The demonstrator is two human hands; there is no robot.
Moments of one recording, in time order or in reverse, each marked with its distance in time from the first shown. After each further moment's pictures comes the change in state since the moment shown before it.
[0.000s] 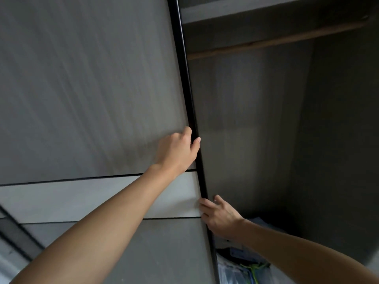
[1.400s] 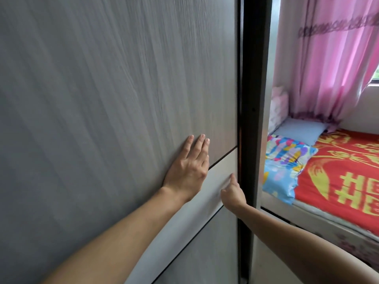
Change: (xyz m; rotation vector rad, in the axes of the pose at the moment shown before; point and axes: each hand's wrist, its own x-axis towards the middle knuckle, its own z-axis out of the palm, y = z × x) left_hand 0.059 0.164 0.105 0.116 0.280 1.028; right_hand -0.158 0.133 0.009 0.643 0.372 2.059
